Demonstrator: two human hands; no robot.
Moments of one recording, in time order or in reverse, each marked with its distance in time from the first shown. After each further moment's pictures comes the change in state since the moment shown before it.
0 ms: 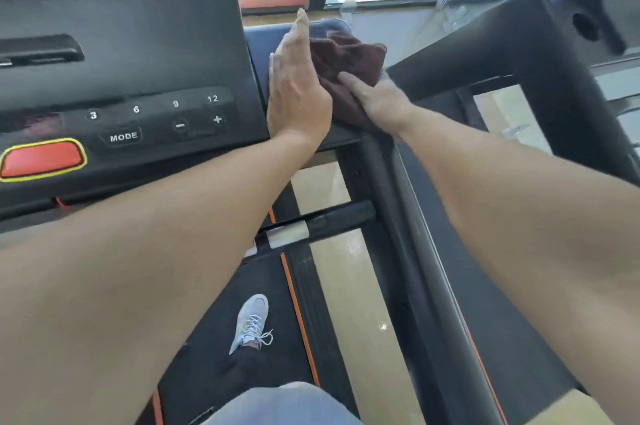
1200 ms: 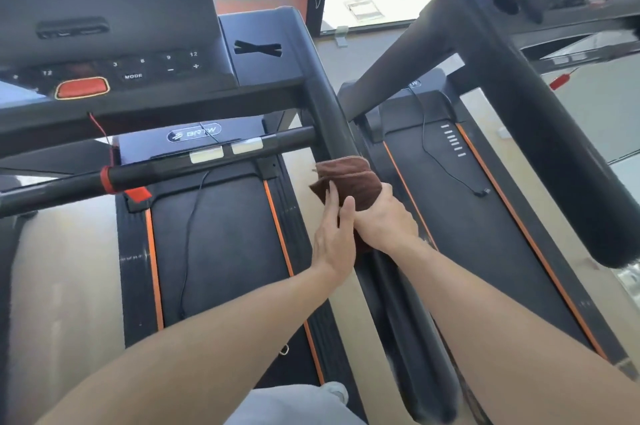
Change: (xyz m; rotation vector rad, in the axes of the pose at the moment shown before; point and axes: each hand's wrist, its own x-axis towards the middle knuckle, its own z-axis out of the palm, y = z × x) left_hand -0.351 0.068 0.012 -0.560 -0.434 -0.577; right_hand -0.301 0.174 -0.019 -0.311 0.034 0.227
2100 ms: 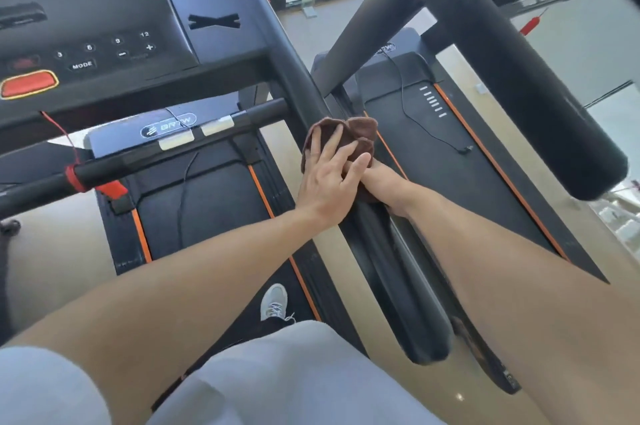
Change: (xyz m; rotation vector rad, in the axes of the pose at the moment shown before) left_hand 0.022 0.029 0.001 0.739 -0.155 0.423; right_hand 0.014 0.035 -0.009 0.707 -0.379 -0.186
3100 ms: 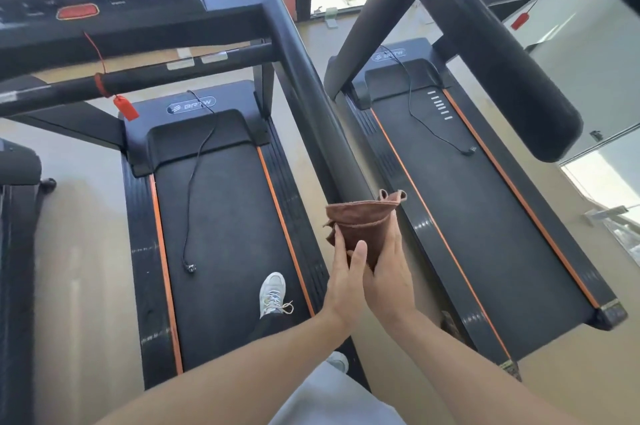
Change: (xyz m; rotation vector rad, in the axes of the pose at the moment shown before) left_hand -0.287 0.061 0.173 -0.795 0.044 -0.457; right_hand -0.258 0.205 0.033 -0.317 0.466 -0.319
